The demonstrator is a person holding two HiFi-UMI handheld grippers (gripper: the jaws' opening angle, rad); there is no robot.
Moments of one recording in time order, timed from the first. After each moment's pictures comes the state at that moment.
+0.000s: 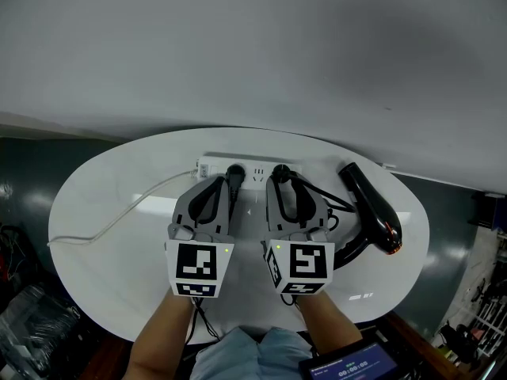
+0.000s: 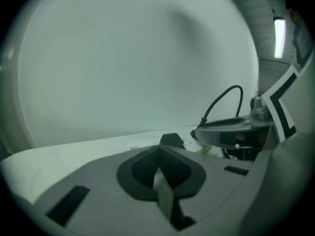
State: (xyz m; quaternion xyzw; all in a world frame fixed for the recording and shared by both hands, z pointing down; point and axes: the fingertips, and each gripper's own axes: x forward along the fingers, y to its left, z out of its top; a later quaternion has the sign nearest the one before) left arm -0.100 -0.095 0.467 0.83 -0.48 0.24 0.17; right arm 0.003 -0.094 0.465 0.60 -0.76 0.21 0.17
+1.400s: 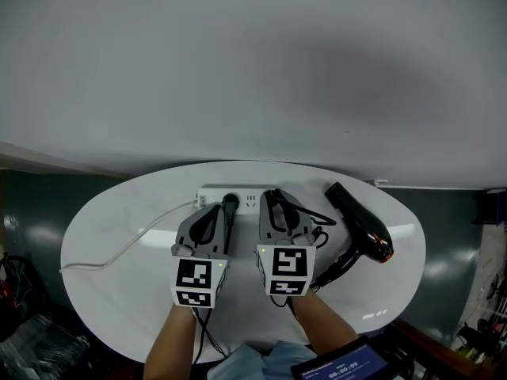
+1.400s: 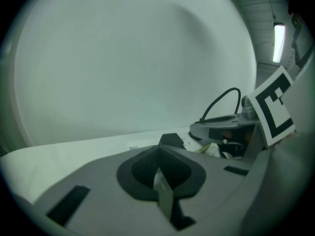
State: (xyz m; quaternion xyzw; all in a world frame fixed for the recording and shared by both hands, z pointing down) left arm -0.101 -0.093 0.474 0.84 -0.46 0.23 0.19; right arm 0.004 -0.109 0.471 0.61 -0.74 0.20 0.19
